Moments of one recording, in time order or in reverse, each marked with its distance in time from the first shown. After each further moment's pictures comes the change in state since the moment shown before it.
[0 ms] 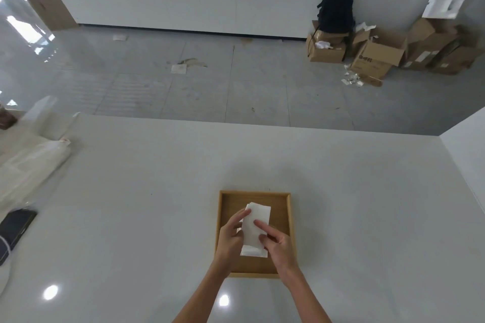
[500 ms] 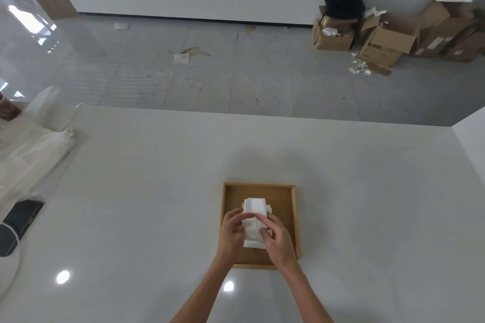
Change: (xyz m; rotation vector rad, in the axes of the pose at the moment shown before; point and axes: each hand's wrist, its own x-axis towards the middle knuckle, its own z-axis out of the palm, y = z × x) left_hand 0.005 -0.021 -0.005 0.234 0.071 0.028; right_hand 0.010 0.018 0.005 -0.381 0.013 -0.249
